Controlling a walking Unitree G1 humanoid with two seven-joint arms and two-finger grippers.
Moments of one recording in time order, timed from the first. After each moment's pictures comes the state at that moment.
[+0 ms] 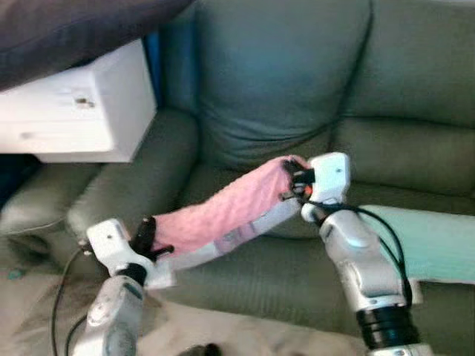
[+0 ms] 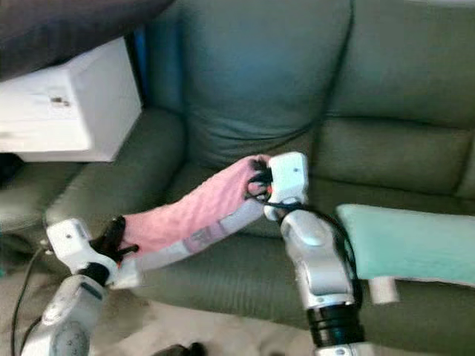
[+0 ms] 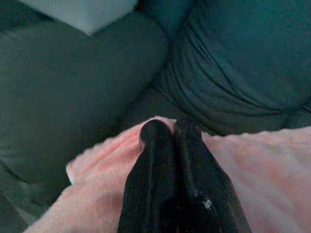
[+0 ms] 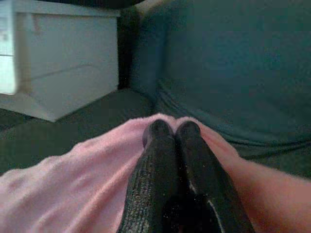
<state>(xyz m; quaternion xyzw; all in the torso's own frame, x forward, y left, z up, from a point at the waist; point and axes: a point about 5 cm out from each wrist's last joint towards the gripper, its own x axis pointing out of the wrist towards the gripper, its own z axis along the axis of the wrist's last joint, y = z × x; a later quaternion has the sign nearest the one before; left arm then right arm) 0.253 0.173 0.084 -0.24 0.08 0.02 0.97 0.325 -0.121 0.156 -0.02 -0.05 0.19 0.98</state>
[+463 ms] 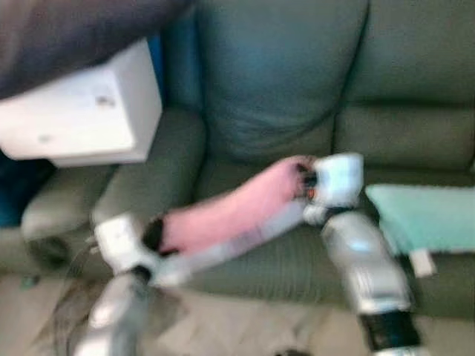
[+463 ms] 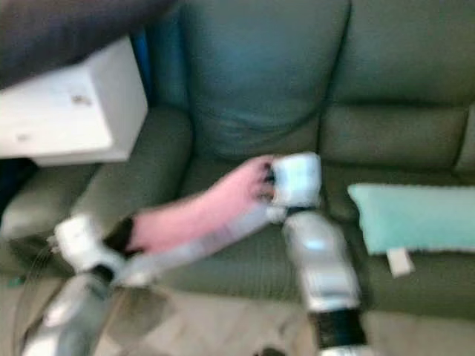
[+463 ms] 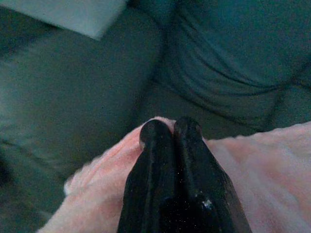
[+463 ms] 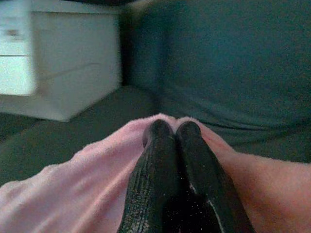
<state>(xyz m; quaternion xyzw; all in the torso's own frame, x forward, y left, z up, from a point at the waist) 0.250 0.169 0.084 -0.20 0.08 -0.01 0.98 0.323 -0.120 0.151 -0.02 -0.04 0.18 0.98</state>
